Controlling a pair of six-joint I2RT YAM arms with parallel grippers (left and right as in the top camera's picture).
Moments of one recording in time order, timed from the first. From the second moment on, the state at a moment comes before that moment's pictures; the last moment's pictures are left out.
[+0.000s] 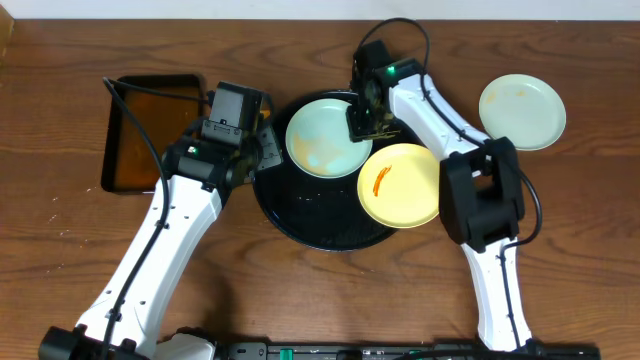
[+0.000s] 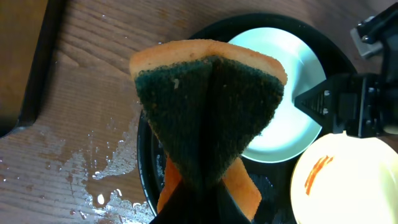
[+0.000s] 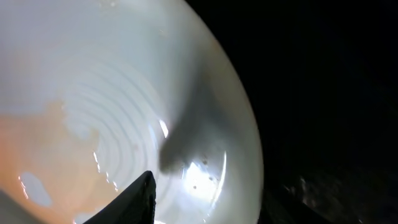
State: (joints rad) left arm -0.30 1.42 1.22 -0.81 -0.03 -0.56; right arm 0.41 2.40 2.00 -0.99 -0.17 0.21
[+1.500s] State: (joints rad) left arm -0.30 1.42 1.22 -0.82 -0.03 -0.56; right arm 0.33 2.02 2.00 -1.04 0.04 0.12
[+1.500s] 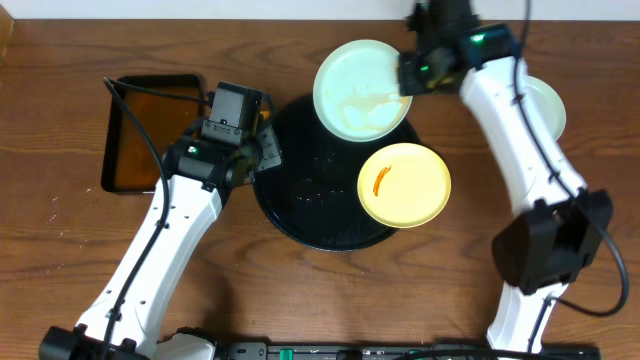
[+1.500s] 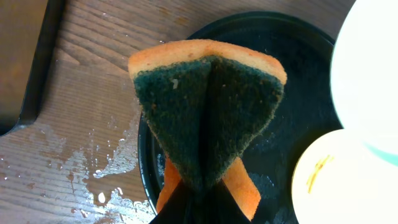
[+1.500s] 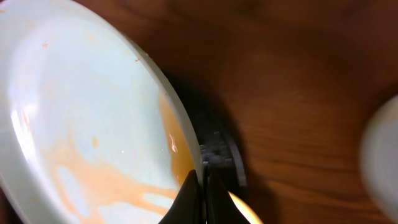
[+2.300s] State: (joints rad) left arm -0.30 1.42 1.22 -0.82 -0.03 -0.56; right arm 0.72 2.02 2.00 -0.97 0.94 -0.12
